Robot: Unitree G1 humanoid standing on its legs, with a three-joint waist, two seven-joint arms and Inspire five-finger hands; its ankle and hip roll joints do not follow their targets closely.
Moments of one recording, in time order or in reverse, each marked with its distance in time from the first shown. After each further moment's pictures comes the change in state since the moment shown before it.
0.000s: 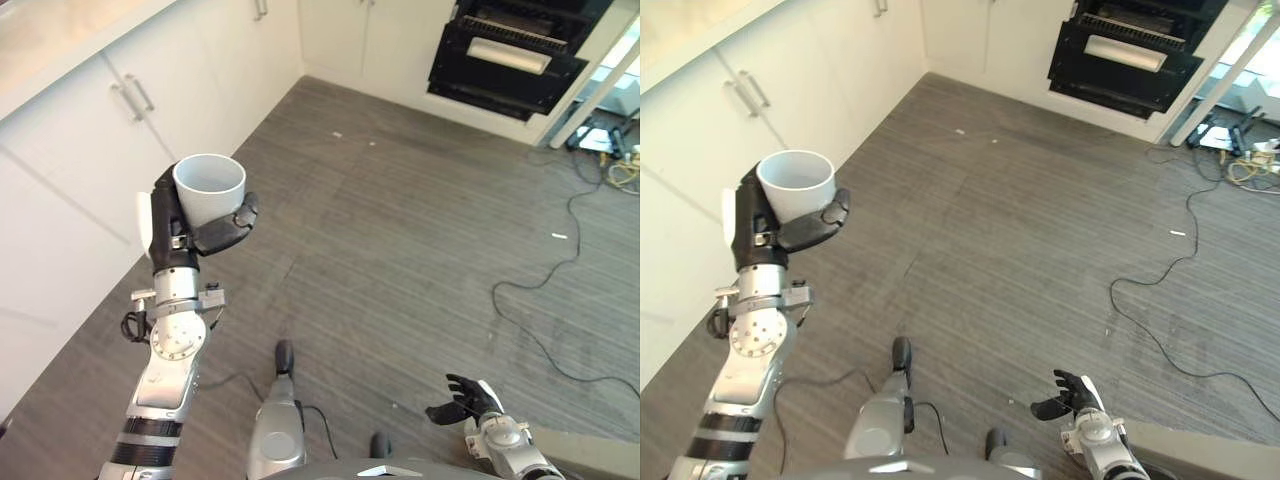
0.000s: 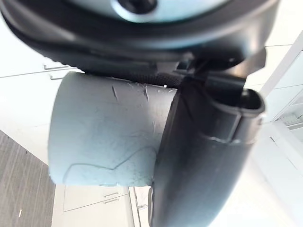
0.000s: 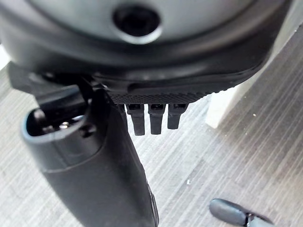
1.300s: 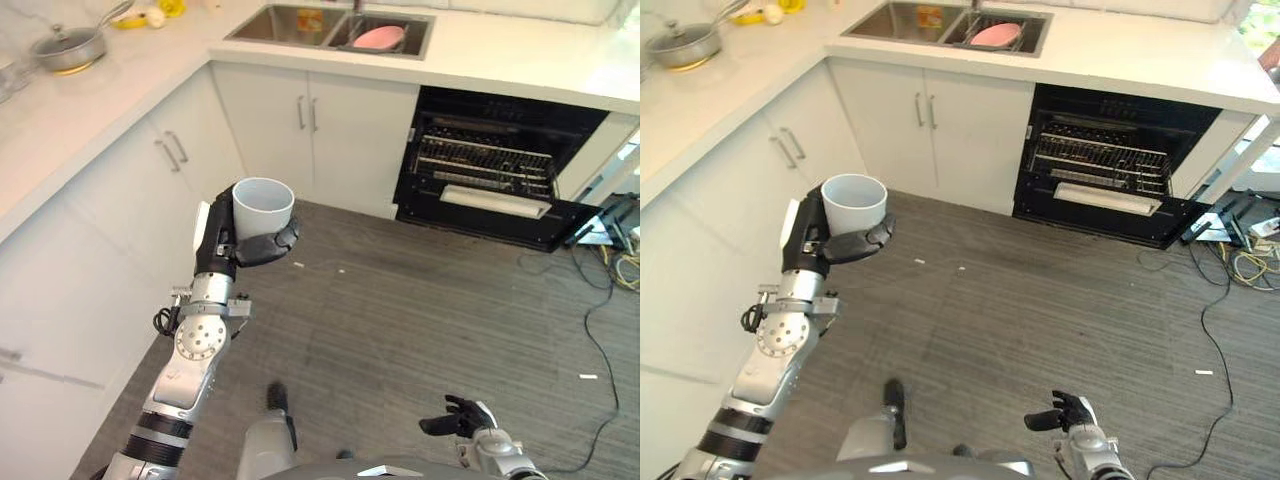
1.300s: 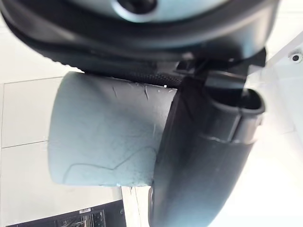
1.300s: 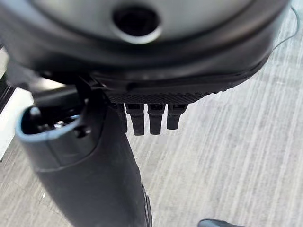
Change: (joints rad) left arm -0.051 0.022 -0.182 0.063 -0.073 0.034 -0.122; right arm -0.079 0.039 0.001 0.174 0.091 0.004 -0.003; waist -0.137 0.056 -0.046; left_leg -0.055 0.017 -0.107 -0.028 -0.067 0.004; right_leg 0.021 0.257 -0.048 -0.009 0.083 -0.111
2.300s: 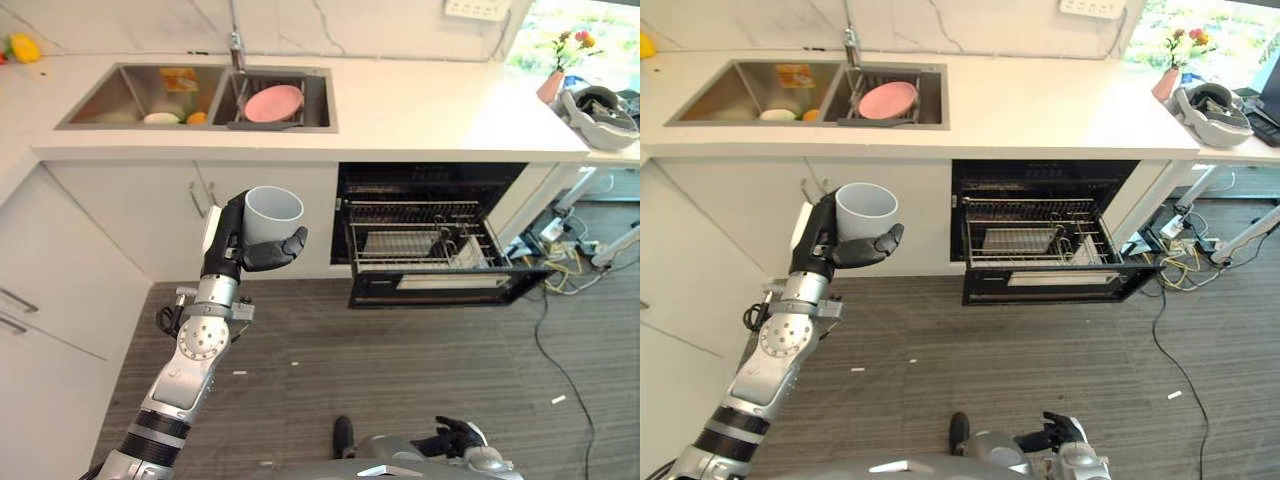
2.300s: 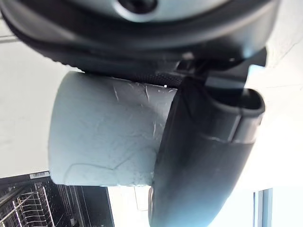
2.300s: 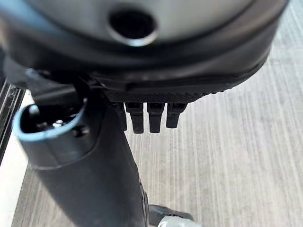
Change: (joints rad) left arm -0.001 0.035 -0.044 -0.001 -0.005 0.029 -0.021; right arm 0.039 0.052 -0.027 0.098 -0.007 0.009 0.002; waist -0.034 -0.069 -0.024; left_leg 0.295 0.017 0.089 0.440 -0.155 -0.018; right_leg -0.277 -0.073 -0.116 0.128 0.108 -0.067
